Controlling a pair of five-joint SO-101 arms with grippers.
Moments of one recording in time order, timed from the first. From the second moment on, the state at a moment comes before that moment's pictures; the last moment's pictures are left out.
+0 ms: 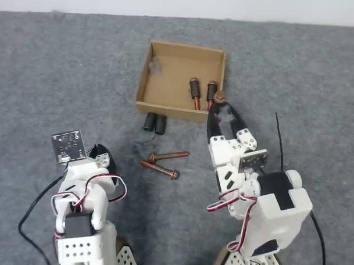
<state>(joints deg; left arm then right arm) -12.8 -103.3 97.1 56.3 14.2 -18.4 14.0 81.3 -98.9 -0.3</state>
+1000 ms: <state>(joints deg) -8.2 -103.3 97.1 59.6 8.1 -18.4 14.2 38.6 -30.0 6.7</state>
